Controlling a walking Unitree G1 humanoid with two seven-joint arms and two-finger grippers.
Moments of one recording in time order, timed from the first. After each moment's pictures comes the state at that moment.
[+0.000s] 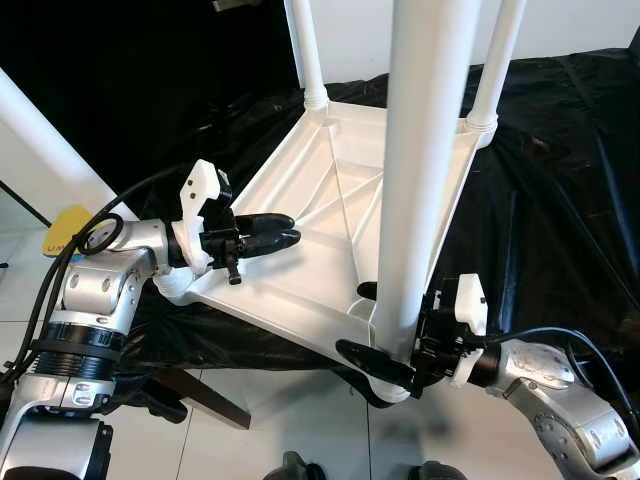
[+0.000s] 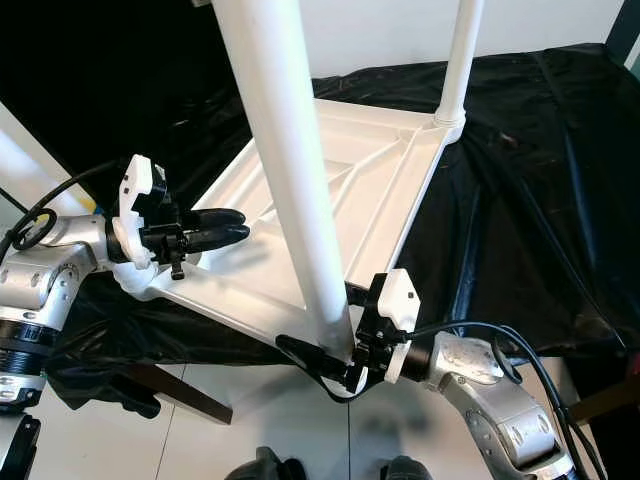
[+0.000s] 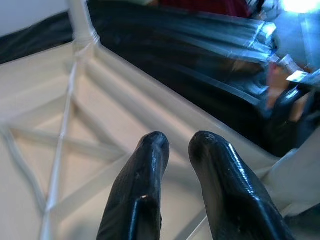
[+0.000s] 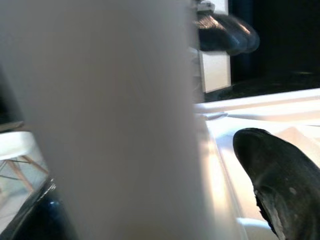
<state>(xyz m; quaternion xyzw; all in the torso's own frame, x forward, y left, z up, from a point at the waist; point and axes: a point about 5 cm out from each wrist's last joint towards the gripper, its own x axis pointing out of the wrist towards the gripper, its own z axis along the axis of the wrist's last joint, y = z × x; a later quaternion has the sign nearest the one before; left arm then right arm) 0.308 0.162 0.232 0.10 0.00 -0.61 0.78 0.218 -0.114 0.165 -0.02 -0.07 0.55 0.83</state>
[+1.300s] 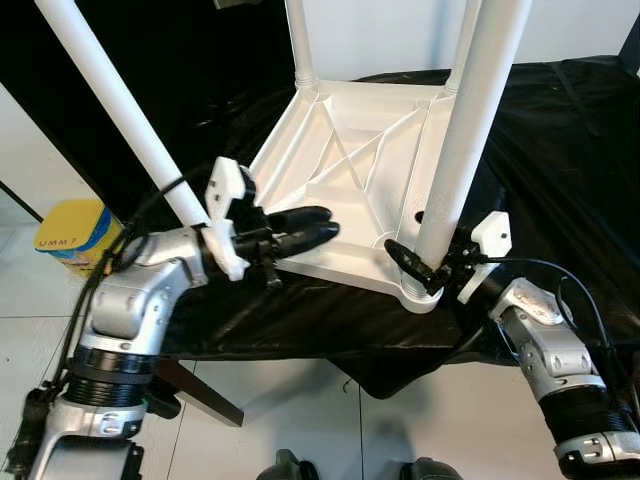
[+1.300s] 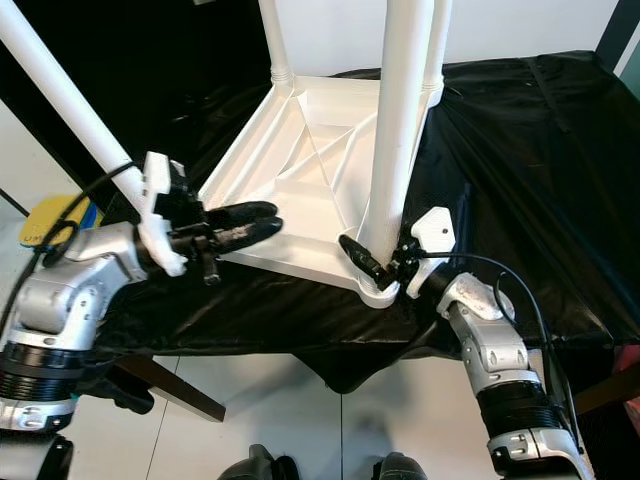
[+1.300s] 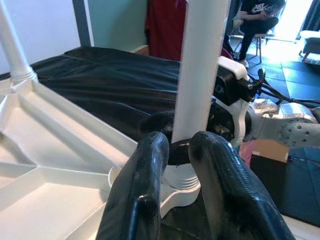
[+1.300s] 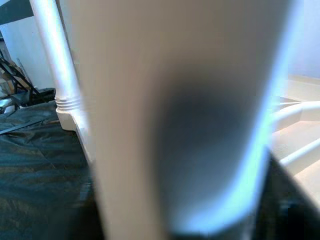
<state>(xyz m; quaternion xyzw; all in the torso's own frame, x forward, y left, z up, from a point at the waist) 0.289 0.115 0.230 0.06 -0.05 -0.62 0.78 0.304 -0.164 0.157 -0.05 -0.11 0.35 0.93</state>
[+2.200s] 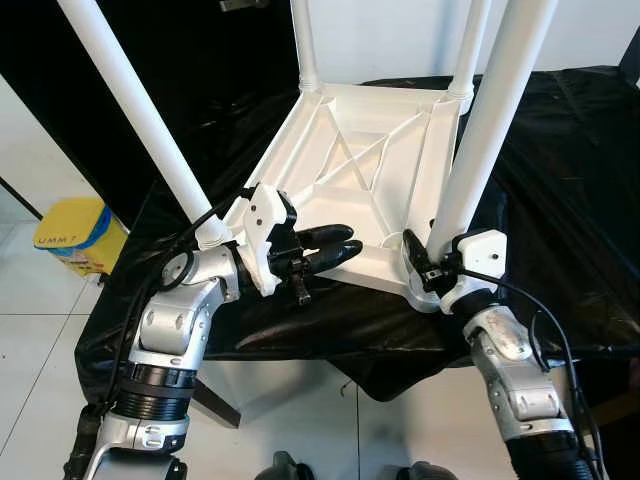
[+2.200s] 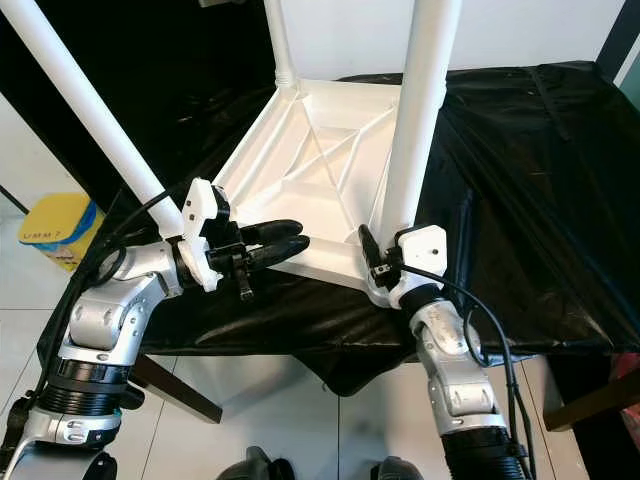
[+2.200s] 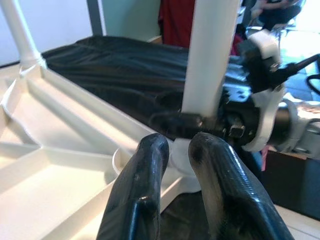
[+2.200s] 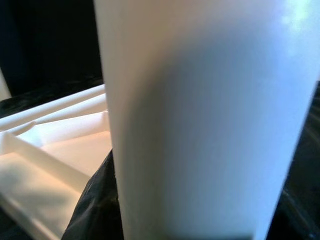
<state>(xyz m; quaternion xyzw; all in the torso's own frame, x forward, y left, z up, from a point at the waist) 0.293 0.103 0.205 0.07 -0.04 -0.58 0.81 0.281 -0.145 0.146 -0.03 -0.12 0.09 0.99</state>
